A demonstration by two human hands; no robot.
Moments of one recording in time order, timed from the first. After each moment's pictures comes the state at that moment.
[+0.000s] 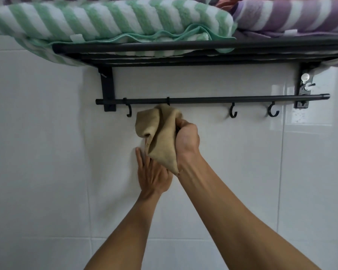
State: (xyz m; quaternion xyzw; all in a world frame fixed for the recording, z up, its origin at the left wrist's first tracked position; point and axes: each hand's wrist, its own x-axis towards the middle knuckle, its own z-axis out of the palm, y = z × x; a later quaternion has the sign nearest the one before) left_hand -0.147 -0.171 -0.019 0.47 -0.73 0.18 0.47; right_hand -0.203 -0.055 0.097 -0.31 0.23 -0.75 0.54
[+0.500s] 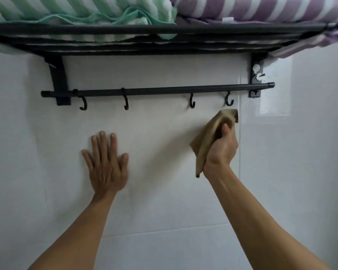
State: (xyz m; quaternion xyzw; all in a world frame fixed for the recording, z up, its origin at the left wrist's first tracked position) left_hand -0.128 -0.205 -0.045 0.49 -0.66 0.28 0.50; right_hand -0.359 -0.037 0.040 -0.27 0.32 -0.89 0.20
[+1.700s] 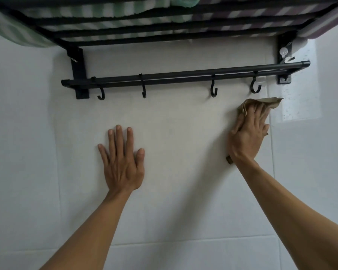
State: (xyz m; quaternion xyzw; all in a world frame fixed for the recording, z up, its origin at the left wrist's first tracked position) left_hand -0.127 -0.222 -0.055 0.46 -0.63 0.31 0.54; right_hand -0.425 -0.140 0.011 -0.38 0.55 -0.70 -0.25
